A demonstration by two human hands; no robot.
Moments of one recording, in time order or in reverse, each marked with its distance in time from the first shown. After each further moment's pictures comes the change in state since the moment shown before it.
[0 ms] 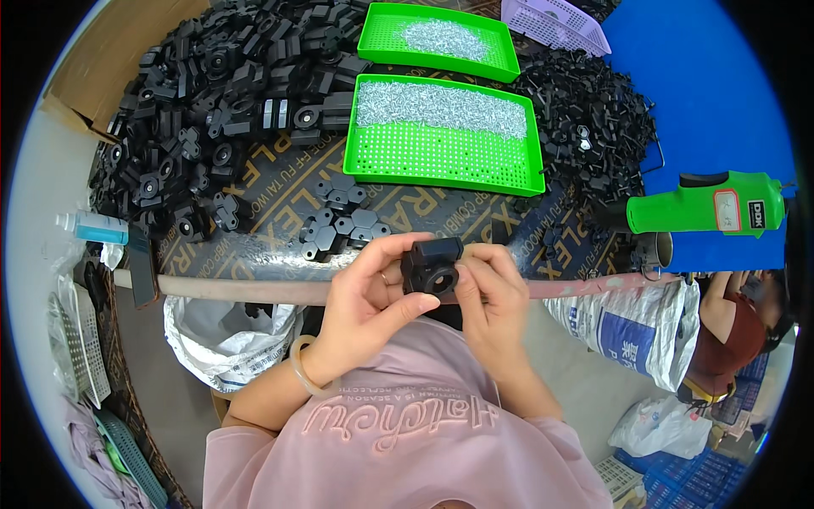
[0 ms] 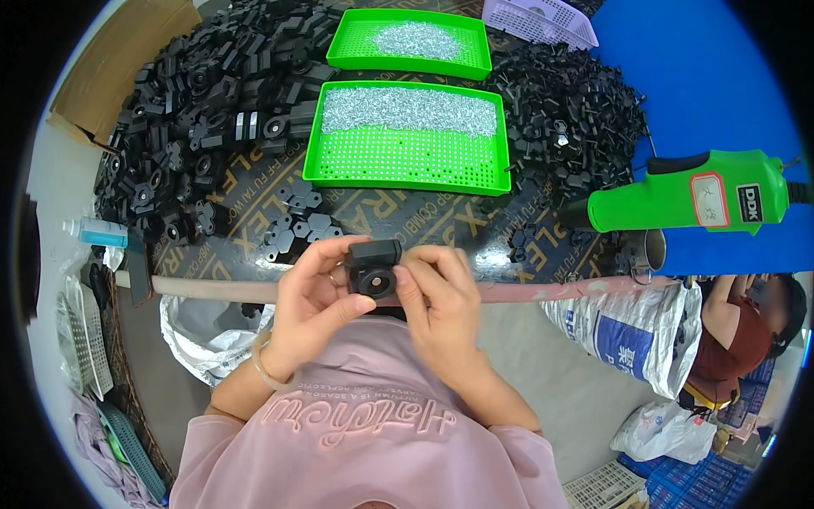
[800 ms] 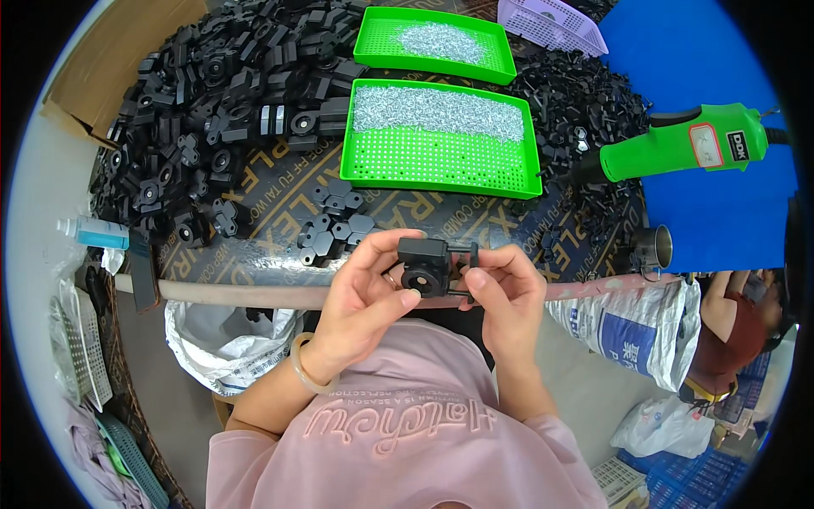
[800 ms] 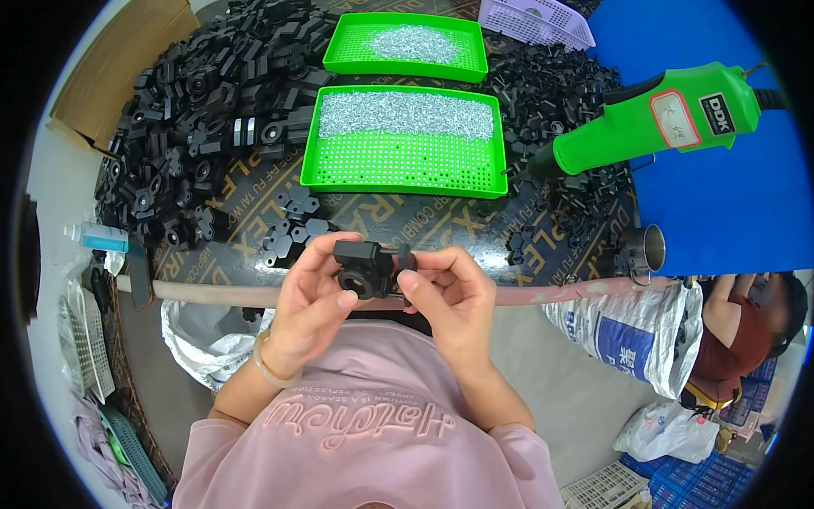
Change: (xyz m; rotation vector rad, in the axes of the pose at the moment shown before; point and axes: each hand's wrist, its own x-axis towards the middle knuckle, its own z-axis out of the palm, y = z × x) left_hand 0.005 -0.003 -0.003 -0.251 0.000 -0.081; right_hand 0.002 -0.002 -0.006 0.732 0.052 0.365
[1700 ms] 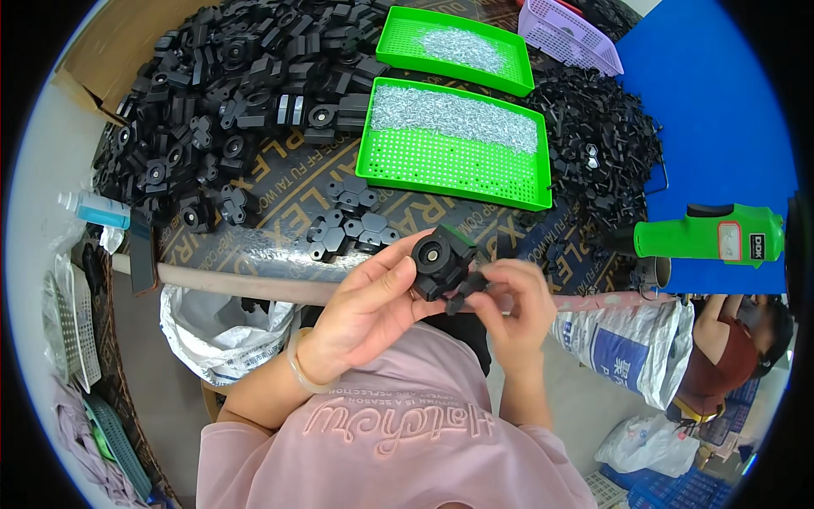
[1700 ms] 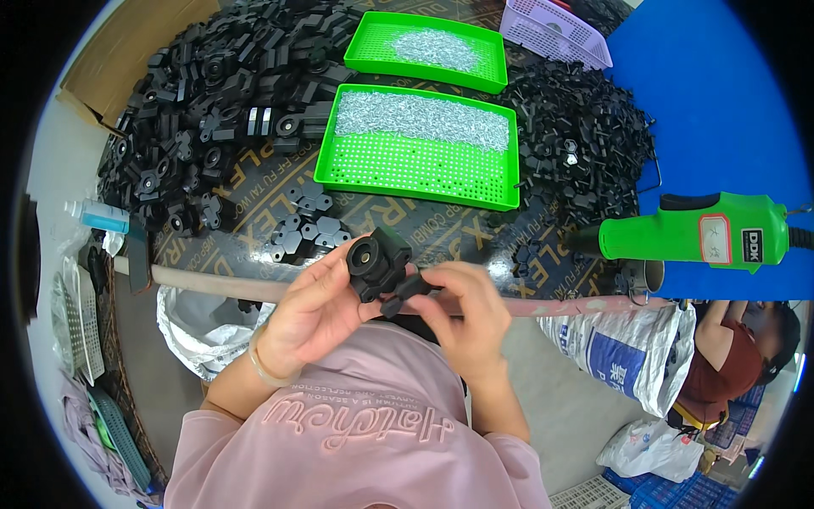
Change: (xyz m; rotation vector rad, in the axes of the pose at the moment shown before) left_hand 0.001 0.005 0.000 -0.377 -0.007 -0.196; right_hand 0.003 0.000 -0.013 -0.645 -0.041 -0.514
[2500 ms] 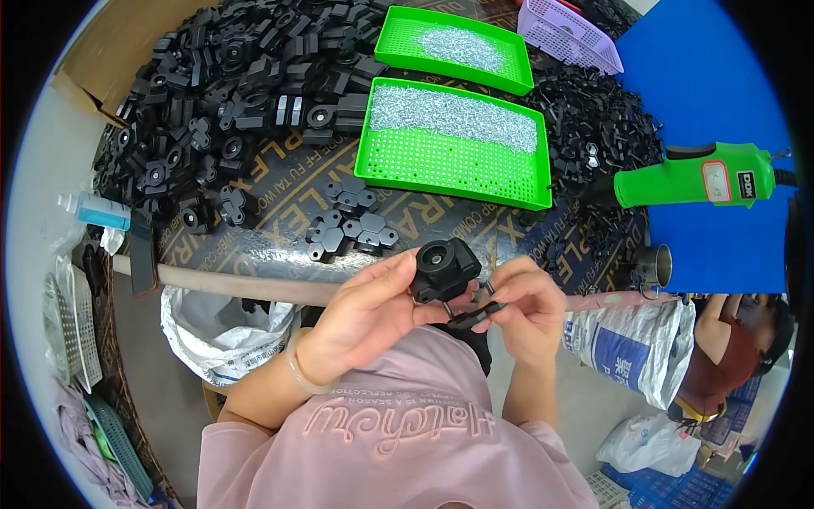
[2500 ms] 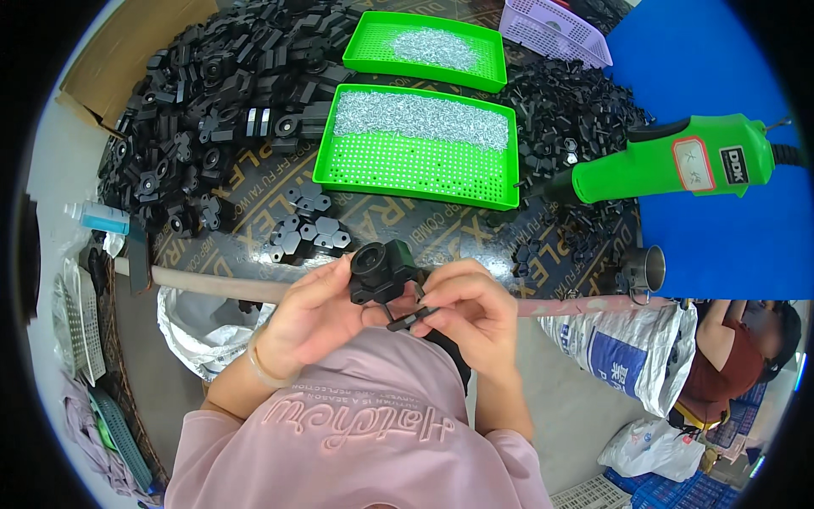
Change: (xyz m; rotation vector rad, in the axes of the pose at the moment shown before) left_hand 0.001 0.001 0.001 0.086 -0.043 -0.084; right_hand 0.002 0.012 -0.015 0.834 -0.205 0.174
